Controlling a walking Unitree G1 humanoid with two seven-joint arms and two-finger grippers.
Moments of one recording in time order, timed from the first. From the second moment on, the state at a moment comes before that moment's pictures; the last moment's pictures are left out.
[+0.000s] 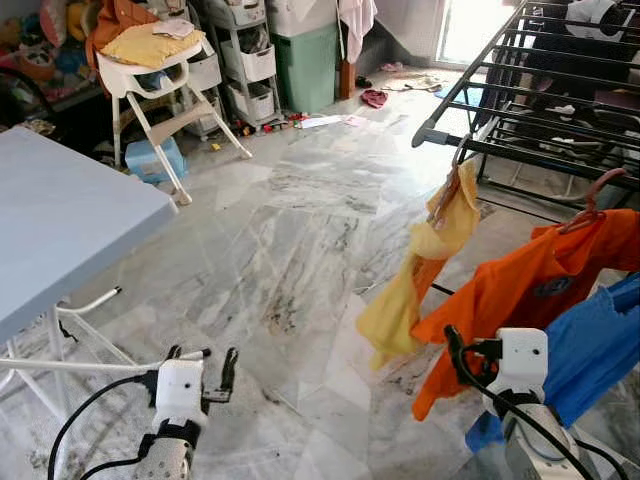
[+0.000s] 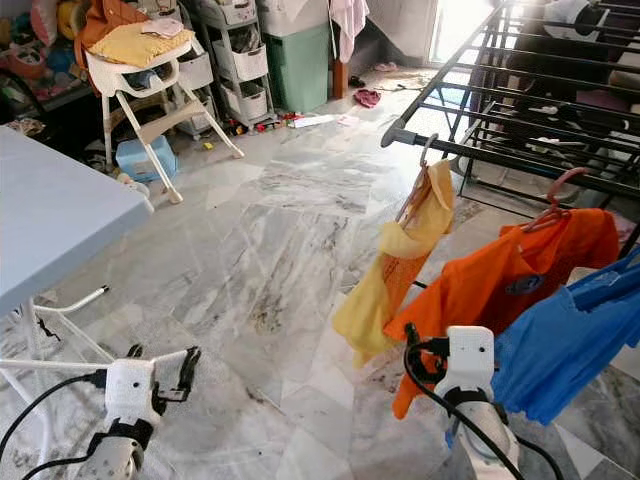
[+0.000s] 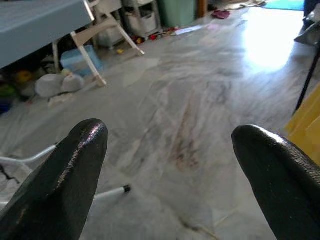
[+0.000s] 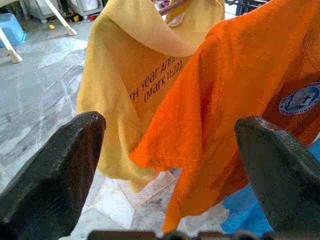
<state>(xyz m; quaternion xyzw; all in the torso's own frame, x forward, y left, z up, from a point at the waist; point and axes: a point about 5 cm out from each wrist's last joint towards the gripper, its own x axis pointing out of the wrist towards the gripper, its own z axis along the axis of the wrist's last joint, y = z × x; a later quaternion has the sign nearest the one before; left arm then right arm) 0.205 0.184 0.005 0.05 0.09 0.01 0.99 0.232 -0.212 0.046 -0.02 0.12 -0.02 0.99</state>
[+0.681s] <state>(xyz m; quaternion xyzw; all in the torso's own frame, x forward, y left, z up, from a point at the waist) 0.223 0.183 -0.014 -0.02 0.11 -0.01 0.99 0.235 -0.206 0.049 -0.01 0.11 -0.02 0.99</state>
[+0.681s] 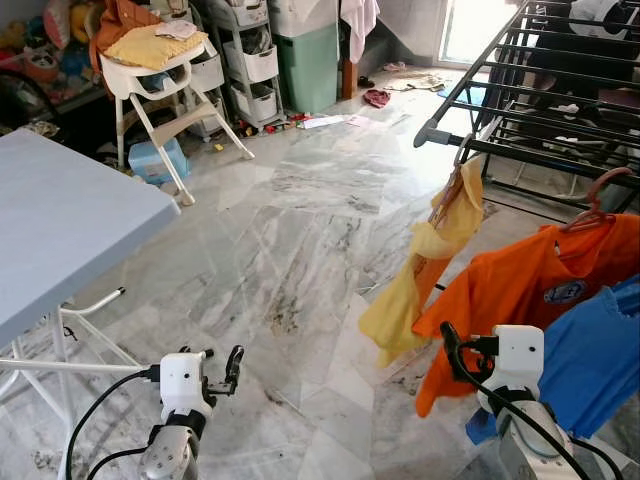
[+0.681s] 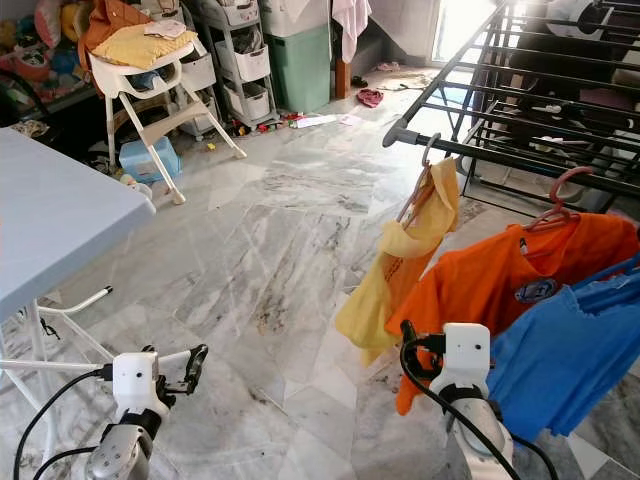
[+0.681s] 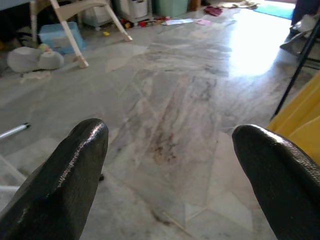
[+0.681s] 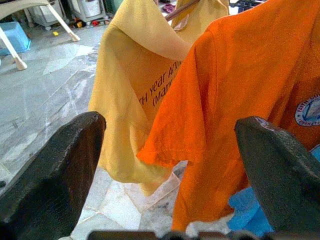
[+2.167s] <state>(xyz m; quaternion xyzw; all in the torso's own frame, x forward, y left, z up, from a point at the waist) 0.256 0.144 0.055 -0.01 0.02 -0.05 1.00 0.265 -0.189 0.064 0.02 0.07 -0.05 1.00</state>
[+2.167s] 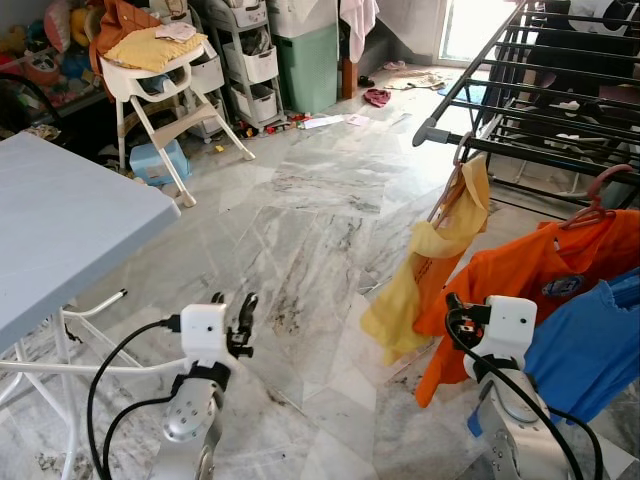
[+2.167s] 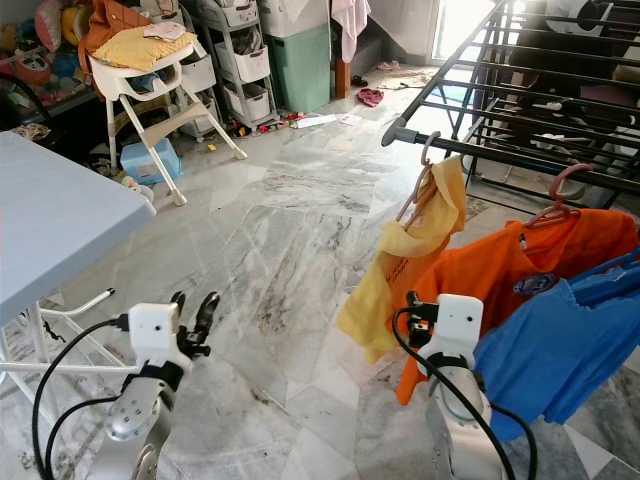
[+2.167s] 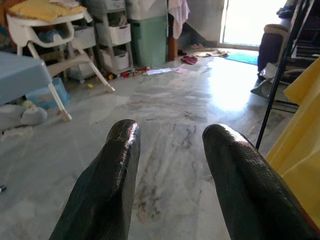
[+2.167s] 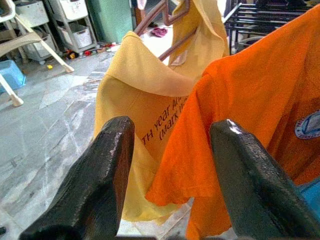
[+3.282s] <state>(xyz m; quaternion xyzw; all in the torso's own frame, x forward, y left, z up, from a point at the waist) 0.244 0.152 0.040 0.02 0.05 -0.04 1.00 0.264 -0.196 0.070 0.02 0.06 -0.06 1.00</state>
